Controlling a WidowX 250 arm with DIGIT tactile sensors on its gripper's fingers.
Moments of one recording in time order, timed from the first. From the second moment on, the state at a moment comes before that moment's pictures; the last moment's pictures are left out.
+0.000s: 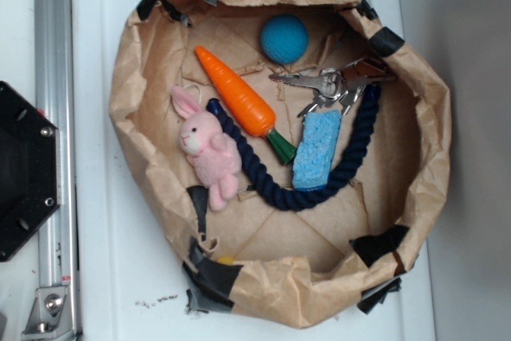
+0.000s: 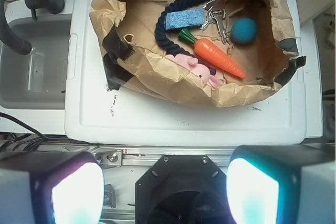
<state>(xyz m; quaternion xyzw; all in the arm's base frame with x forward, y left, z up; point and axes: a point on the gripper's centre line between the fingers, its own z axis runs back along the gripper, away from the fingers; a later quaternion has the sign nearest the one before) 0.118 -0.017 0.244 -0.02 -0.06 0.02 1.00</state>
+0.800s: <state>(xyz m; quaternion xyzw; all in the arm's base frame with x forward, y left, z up) 0.200 0.010 0.211 -0.07 -0.10 0.15 0.98</state>
